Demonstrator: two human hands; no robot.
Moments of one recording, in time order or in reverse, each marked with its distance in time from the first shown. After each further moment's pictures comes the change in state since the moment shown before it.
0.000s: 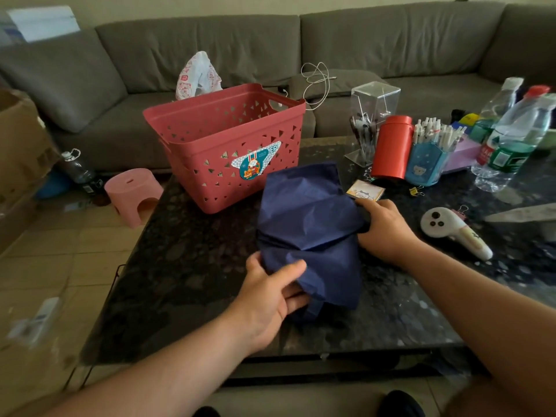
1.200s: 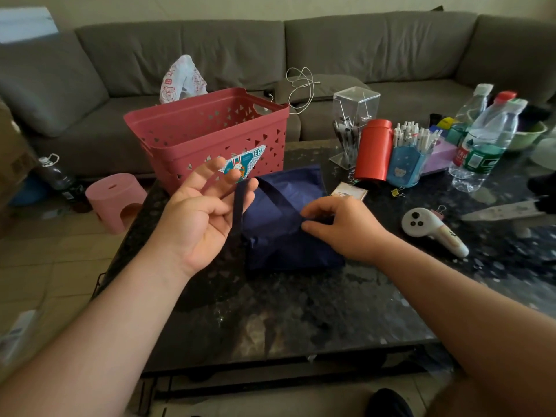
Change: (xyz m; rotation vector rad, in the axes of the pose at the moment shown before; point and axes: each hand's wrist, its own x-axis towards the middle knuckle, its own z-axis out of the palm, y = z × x) left_hand 0.014 0.121 0.000 -0.092 -0.241 0.397; right_hand -0.029 -0.057 -0.010 0.216 0.116 -0.458
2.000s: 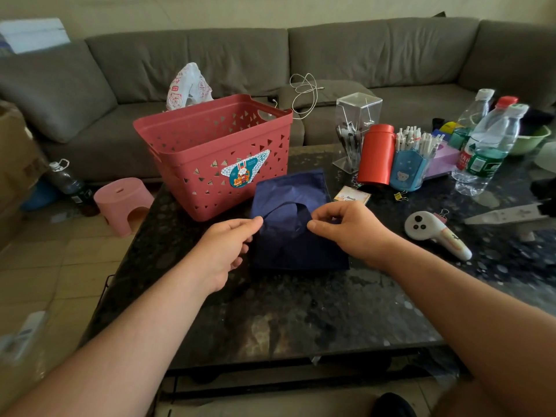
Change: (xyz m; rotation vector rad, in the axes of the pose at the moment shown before) left_hand 0.006 -0.044 -0.025 0.736 0.272 -0.294; right_hand -0.004 -0.004 -0.003 0.346 -0.049 0.226
